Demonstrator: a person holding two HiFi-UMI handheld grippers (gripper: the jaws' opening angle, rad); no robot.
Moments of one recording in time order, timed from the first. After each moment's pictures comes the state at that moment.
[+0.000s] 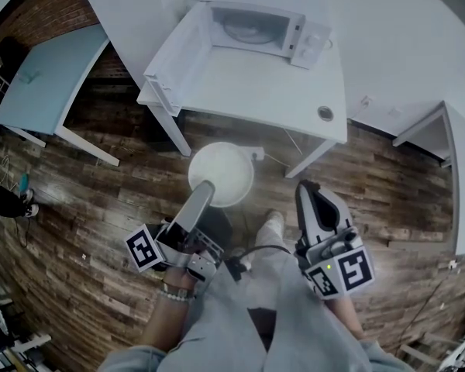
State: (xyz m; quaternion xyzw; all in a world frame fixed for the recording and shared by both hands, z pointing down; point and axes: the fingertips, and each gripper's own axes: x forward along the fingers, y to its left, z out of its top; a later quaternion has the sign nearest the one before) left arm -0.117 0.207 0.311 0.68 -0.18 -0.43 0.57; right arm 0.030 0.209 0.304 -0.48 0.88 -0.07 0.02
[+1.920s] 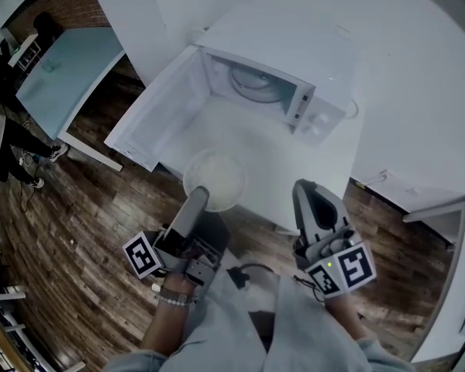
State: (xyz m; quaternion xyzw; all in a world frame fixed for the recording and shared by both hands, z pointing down) left arm -0.026 -0.029 0.298 0.65 -0.30 -0.51 0.48; right arm 0.116 -0.077 0.294 -0.33 0.94 -0.08 0.04
